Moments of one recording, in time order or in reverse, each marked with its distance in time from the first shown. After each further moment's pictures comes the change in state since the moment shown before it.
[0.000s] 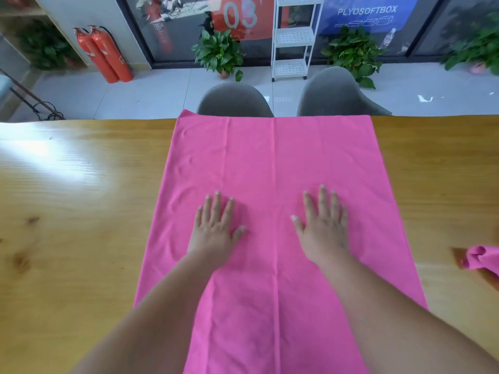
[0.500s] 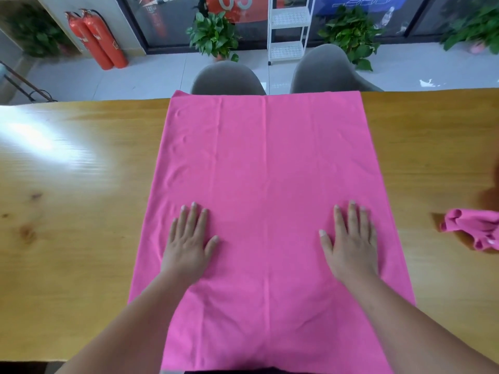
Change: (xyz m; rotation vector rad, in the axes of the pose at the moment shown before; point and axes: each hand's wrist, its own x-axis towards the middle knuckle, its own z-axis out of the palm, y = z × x) left_hand -0.101 -0.035 0.049 0.017 0.088 -0.024; right_hand -0.103 0.089 0.047 0.003 0.096 0.094
